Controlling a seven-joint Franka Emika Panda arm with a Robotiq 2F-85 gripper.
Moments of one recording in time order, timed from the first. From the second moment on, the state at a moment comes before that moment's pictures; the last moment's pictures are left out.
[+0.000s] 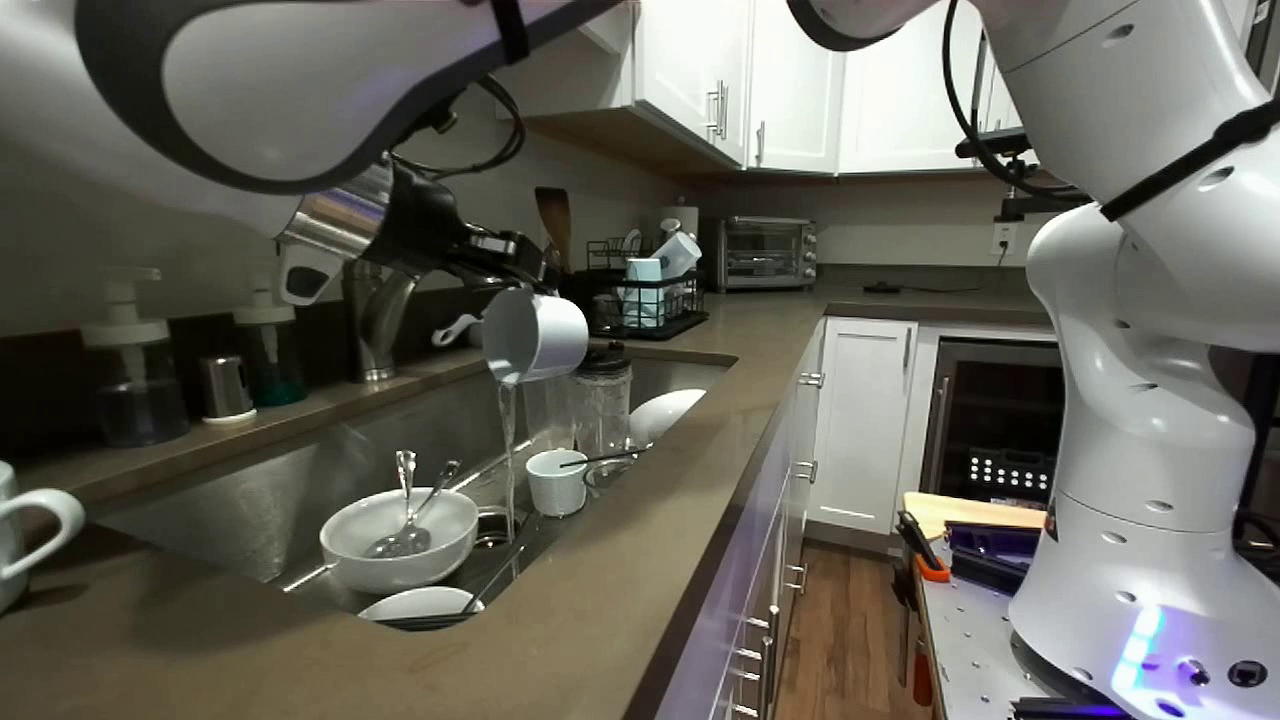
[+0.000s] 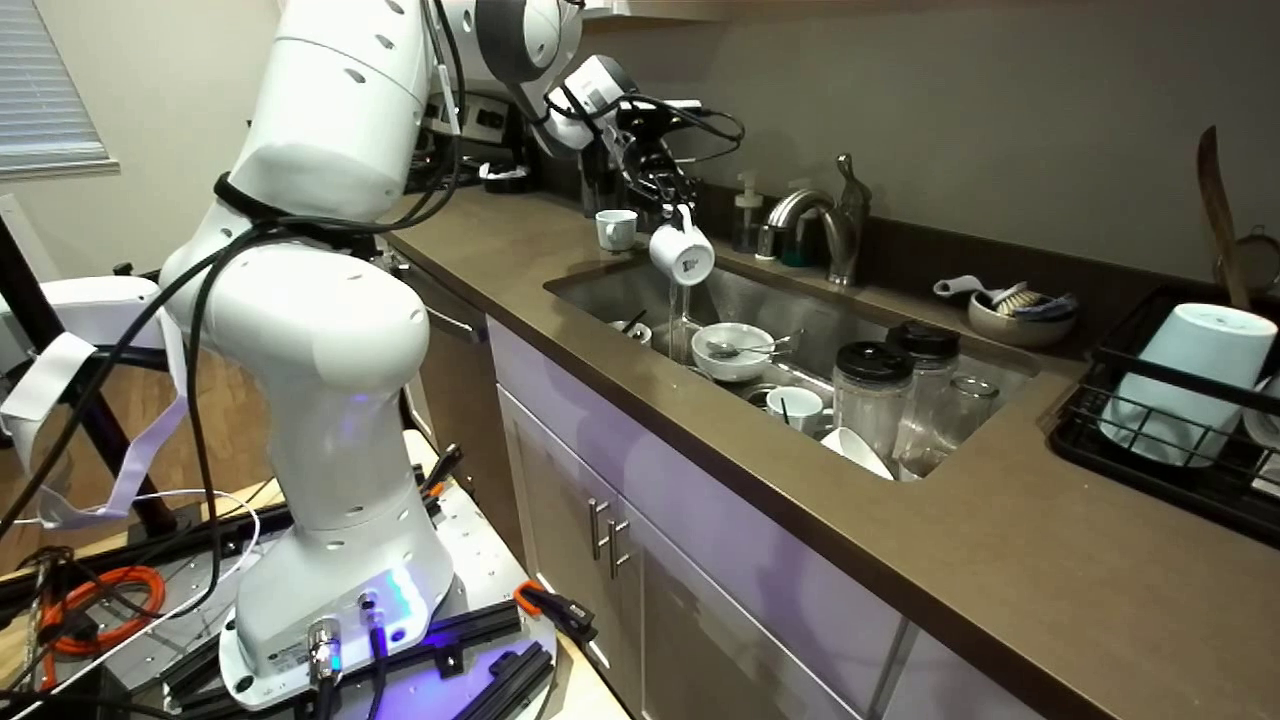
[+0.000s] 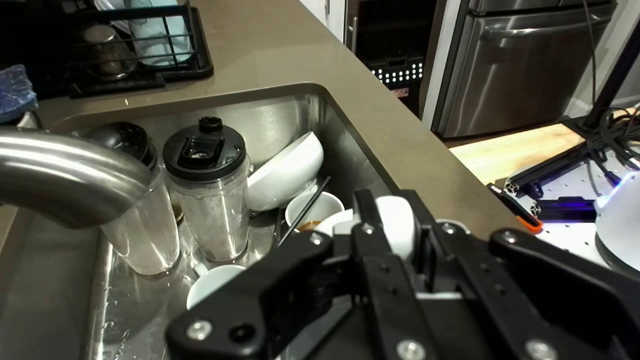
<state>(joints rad) 0.37 0.57 0.22 -1.43 -0.87 0.99 -0.67</state>
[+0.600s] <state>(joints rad) 0.38 0.59 0.23 -1.42 -0.94 0.91 -0.67</state>
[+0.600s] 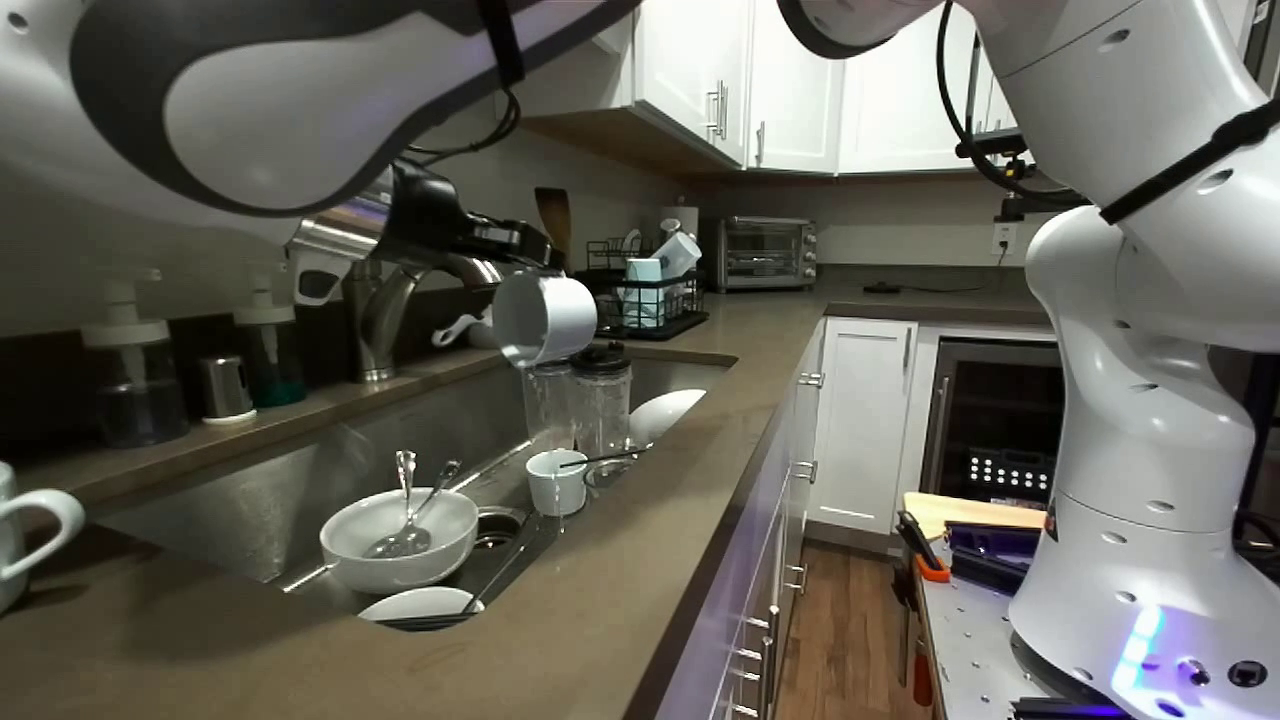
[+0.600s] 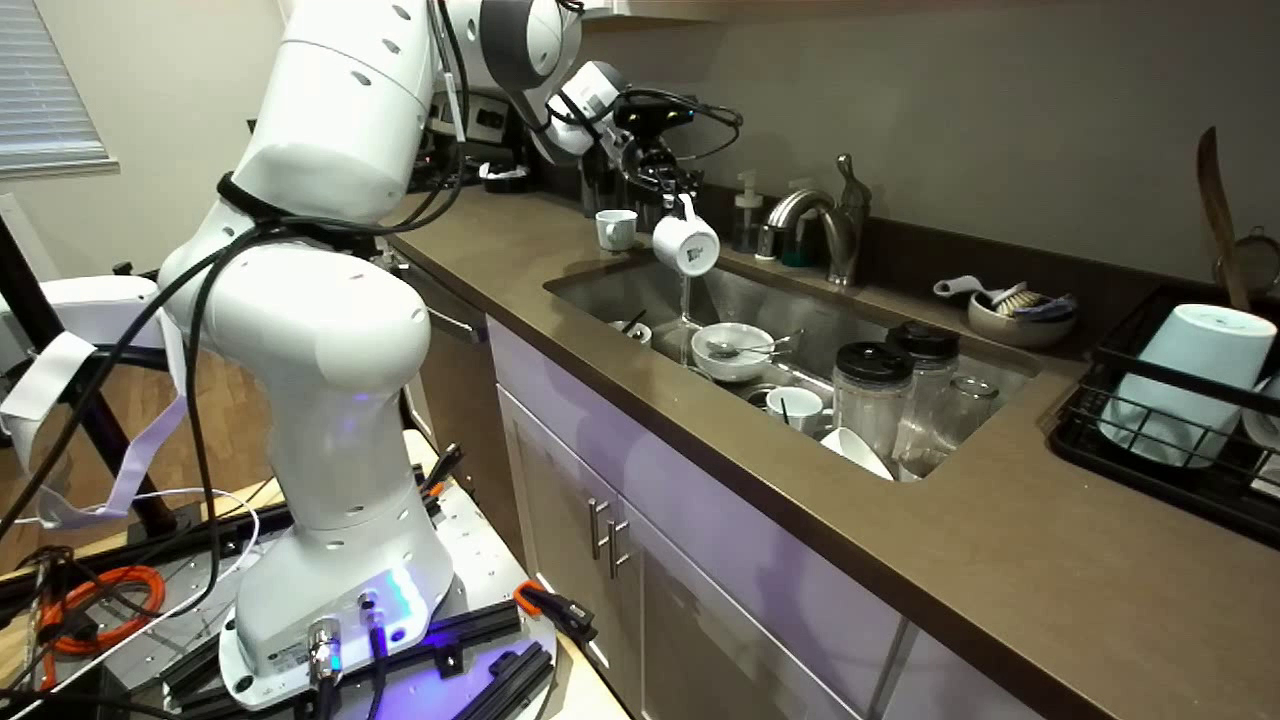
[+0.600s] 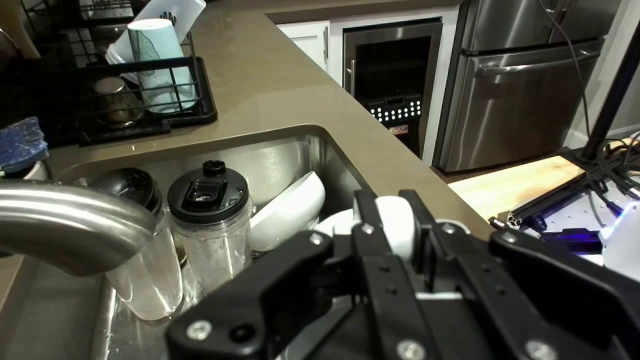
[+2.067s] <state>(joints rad) 0.38 0.60 0.28 -1.38 -0.92 0.96 -0.67</state>
